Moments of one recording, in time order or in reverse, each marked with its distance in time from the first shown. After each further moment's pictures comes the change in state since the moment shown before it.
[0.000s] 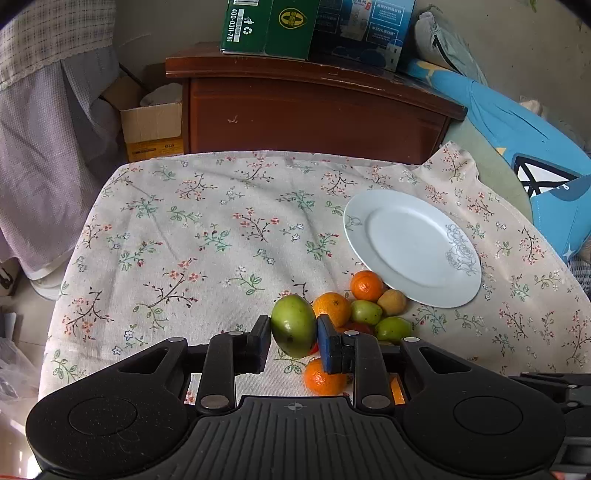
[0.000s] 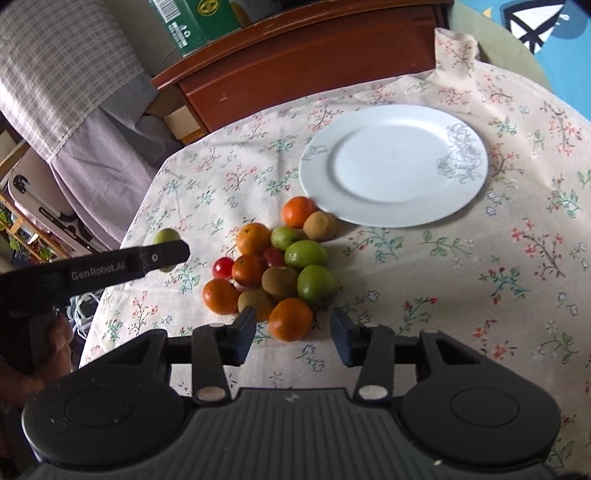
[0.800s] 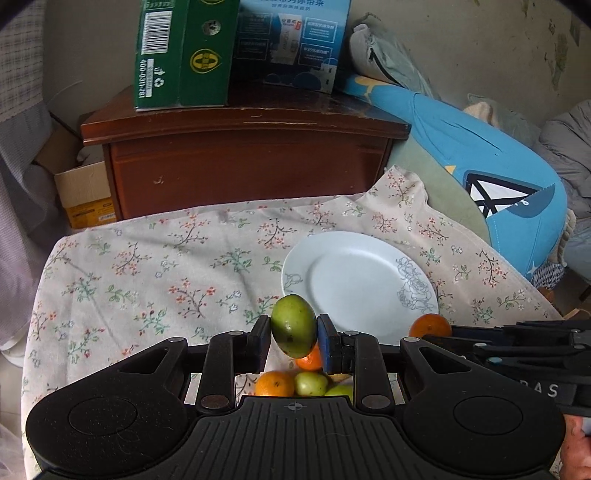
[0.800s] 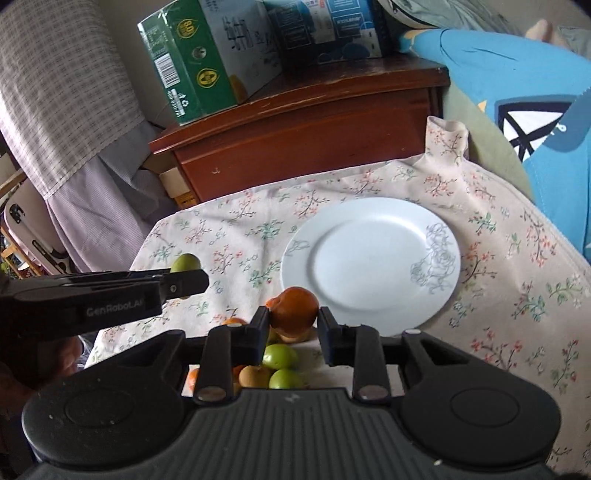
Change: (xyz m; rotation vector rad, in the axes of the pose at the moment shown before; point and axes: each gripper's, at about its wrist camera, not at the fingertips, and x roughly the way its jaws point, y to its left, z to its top) left arm 0.017 -0.037 0.051 0.145 -0.062 -0.132; right arm -0.028 -0.022 0.065 -0.029 -0.167 -0.075
